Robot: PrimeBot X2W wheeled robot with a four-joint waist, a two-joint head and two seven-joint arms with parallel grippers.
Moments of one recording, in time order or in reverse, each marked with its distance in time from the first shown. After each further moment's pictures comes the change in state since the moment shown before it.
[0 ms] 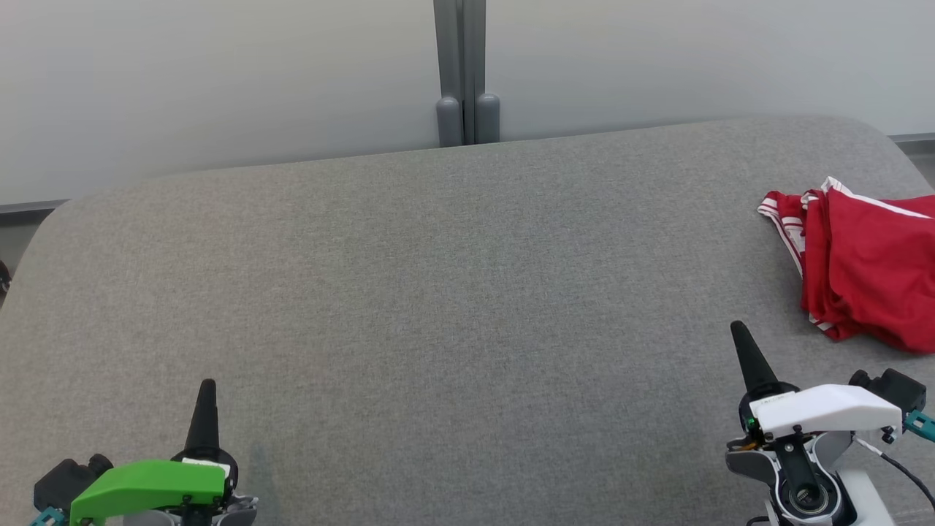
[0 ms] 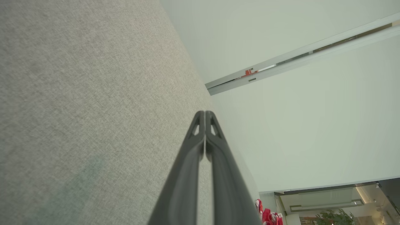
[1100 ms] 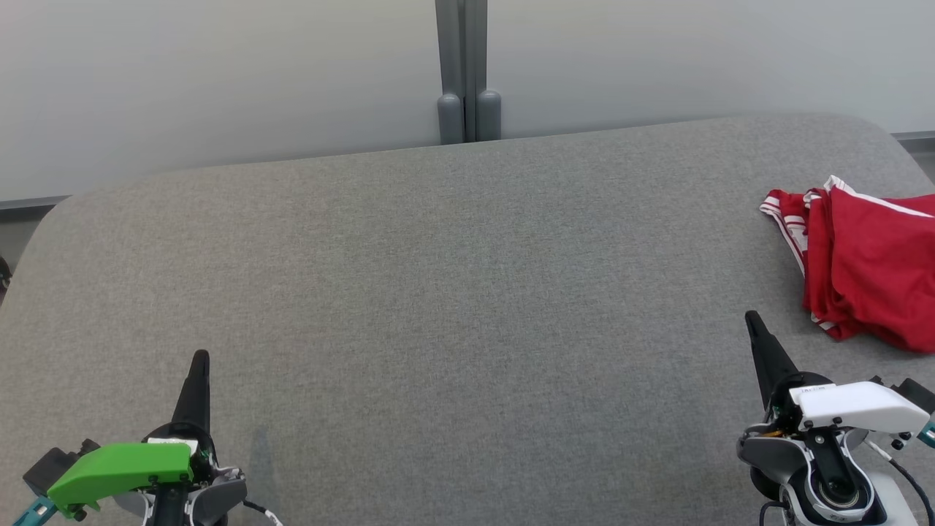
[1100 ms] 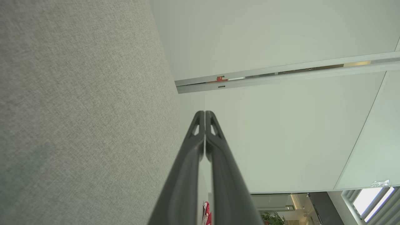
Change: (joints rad) left arm -0.046 0.001 0.031 -0.011 -0.272 -0.028 0.077; right arm 0.003 -0.001 -0.047 -0.040 0.296 0.000 0.072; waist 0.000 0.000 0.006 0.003
